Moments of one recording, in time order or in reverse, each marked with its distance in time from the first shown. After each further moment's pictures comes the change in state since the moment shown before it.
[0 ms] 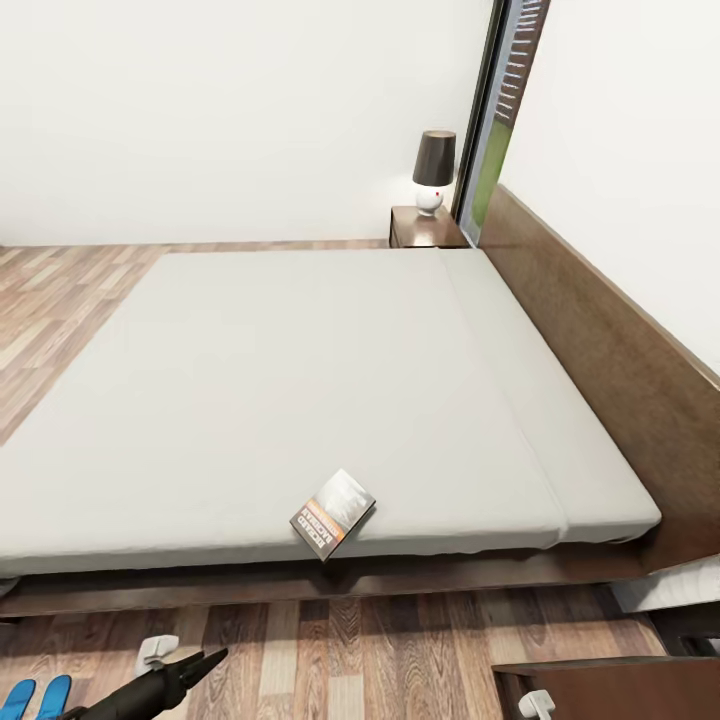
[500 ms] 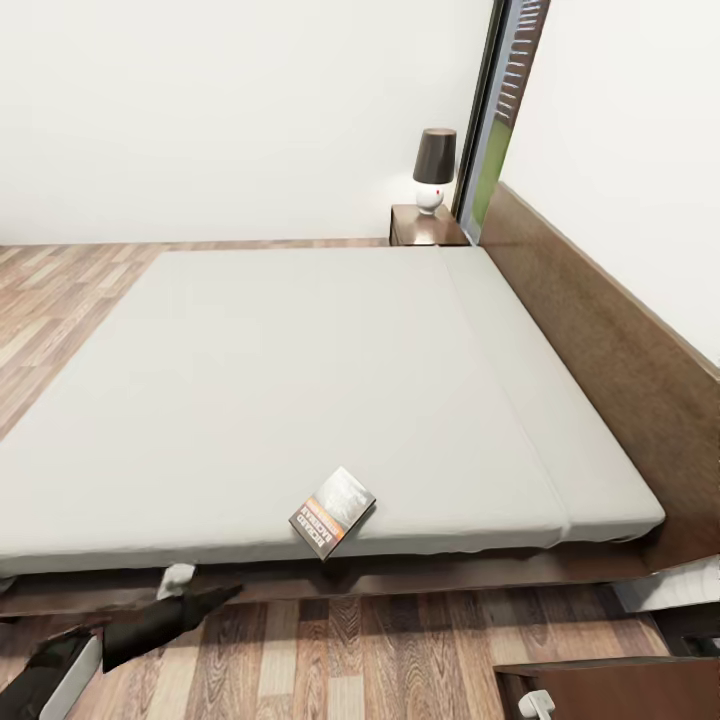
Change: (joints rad) left arm -0.022 0.012 0.004 -0.367 -0.002 0.350 0.015; right arm 0.000 0.000 0.000 0.000 0.000 0.000 0.003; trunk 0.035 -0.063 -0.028
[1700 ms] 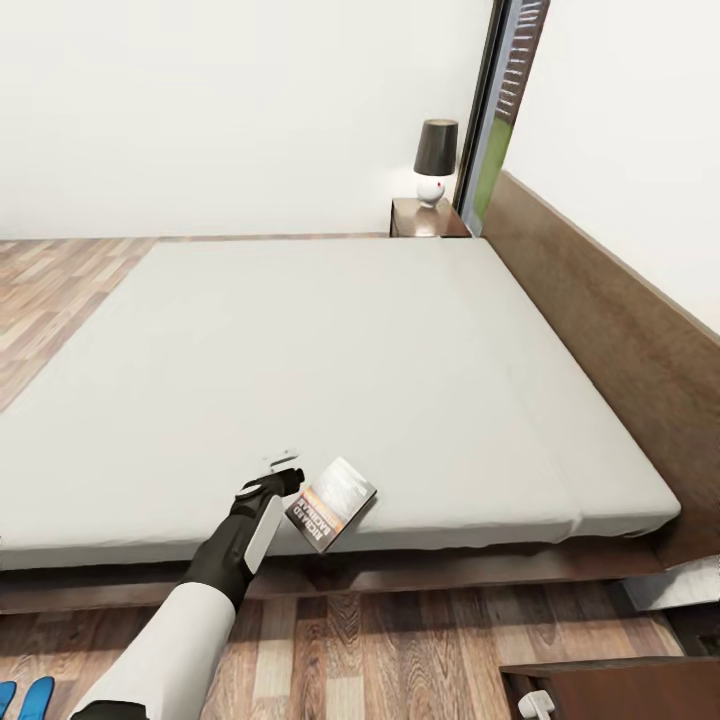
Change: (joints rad) left arm -0.385 -0.493 -0.028 -0.017 -0.235 -0.090 1.369; right arm 0.000 0.000 0.000 0.000 0.003 0.002 0.002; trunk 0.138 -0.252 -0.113
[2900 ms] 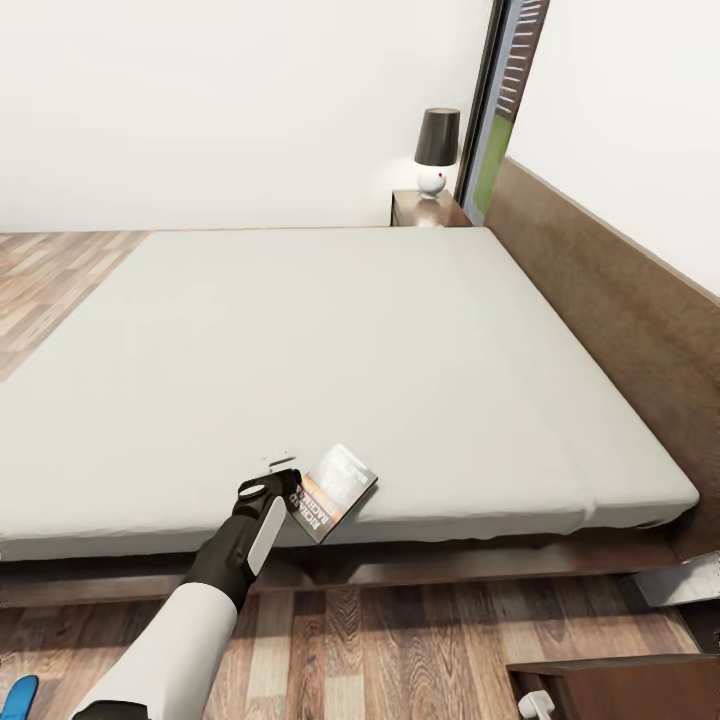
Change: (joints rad) left arm 0.000 -0.005 -0.007 0.003 -0.051 -0.005 0.053; right arm 0.000 0.000 0.000 0.000 0.000 0.001 0.000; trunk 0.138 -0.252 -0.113
